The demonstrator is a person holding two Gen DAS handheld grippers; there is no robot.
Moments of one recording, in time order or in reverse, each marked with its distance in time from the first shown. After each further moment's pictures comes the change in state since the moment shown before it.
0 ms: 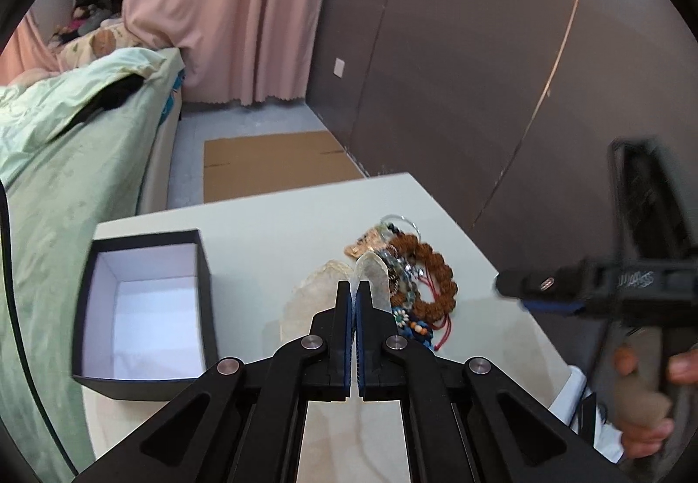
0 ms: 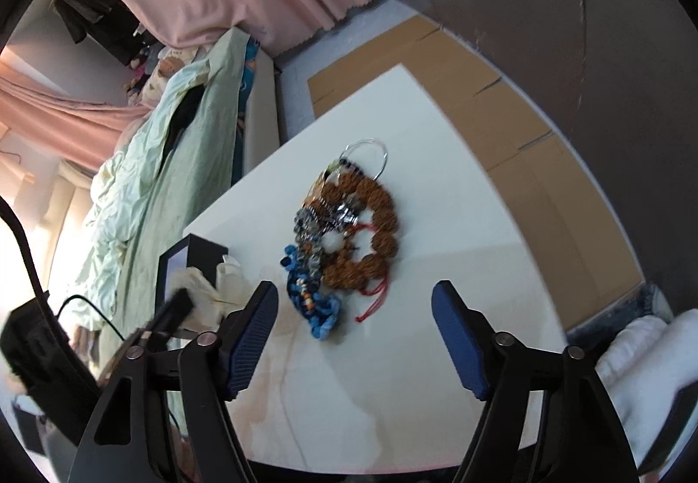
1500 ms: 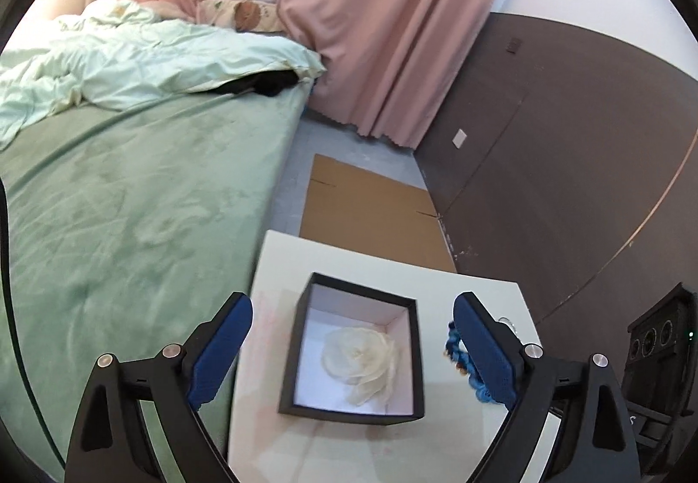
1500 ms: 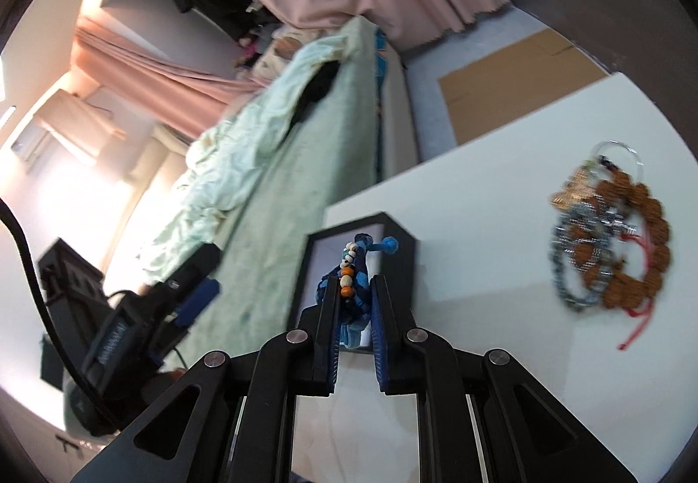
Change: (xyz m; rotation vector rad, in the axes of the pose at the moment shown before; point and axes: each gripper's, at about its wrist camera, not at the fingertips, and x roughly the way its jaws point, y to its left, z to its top) left arm -0.077 0.143 0.012 -0.405 -0.137 0.194; right arm 0.054 0.155 -0.032 -0.196 -0.064 0.340
